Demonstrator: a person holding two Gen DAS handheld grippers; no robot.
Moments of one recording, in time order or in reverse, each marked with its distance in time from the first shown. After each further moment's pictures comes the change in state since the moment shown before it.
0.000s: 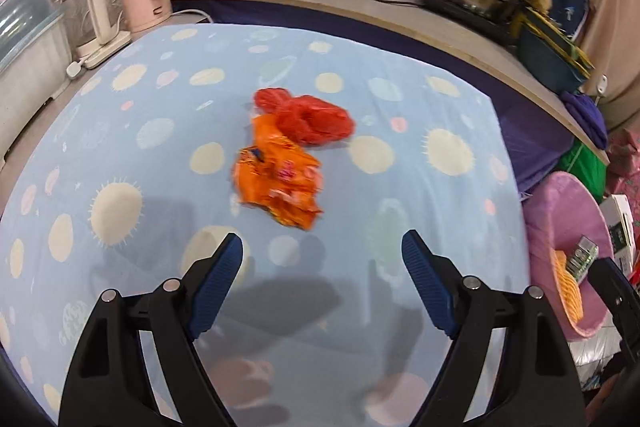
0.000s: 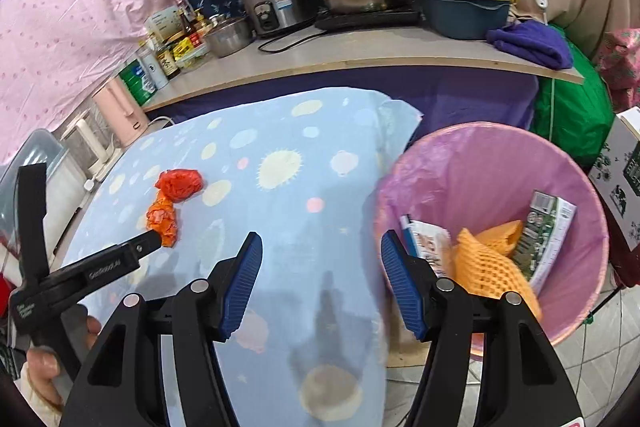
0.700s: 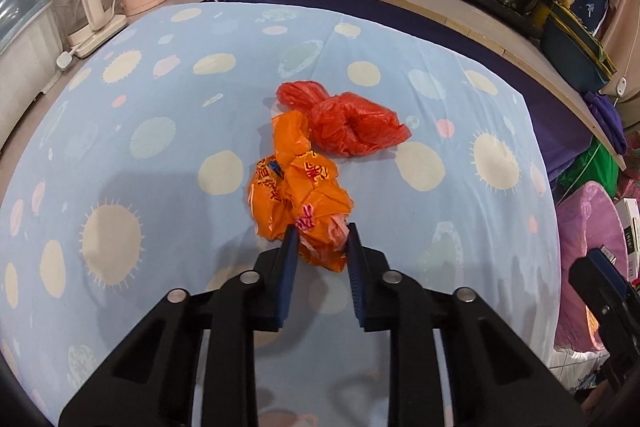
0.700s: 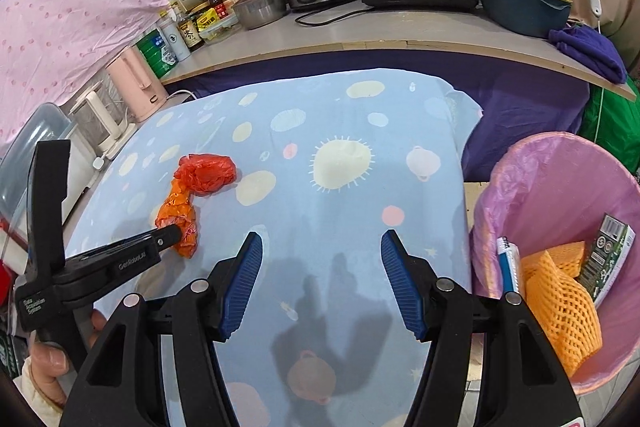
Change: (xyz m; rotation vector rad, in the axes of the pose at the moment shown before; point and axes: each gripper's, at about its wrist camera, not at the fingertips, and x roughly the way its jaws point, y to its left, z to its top) left arm 0.036 0.028 0.021 -0.005 0.072 -0.003; right arm 0.061 0.055 0.013 -0.066 0.072 0.062
